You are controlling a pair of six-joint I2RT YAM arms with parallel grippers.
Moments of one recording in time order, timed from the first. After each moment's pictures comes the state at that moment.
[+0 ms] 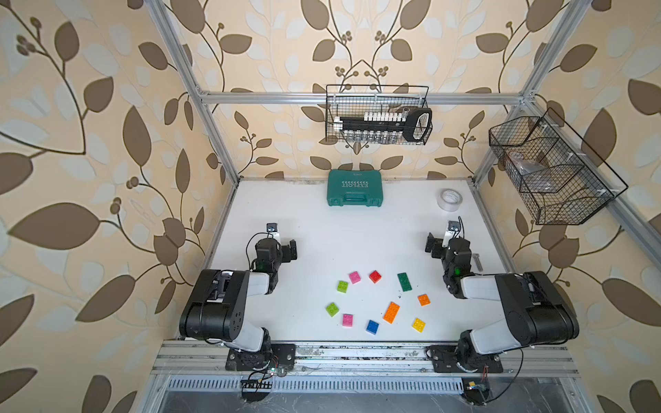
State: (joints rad) left arm -0.03 1.50 0.37 0.62 -0.06 -0.09; right arm 0.07 1.50 0.34 0.80 0.32 0.05
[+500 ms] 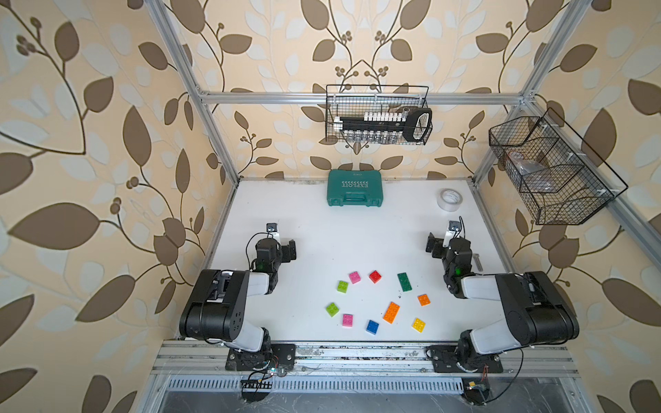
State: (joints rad) left arm -0.03 1.50 0.37 0.62 -0.06 -0.09; right arm 0.06 1.50 0.34 0.80 0.30 0.05
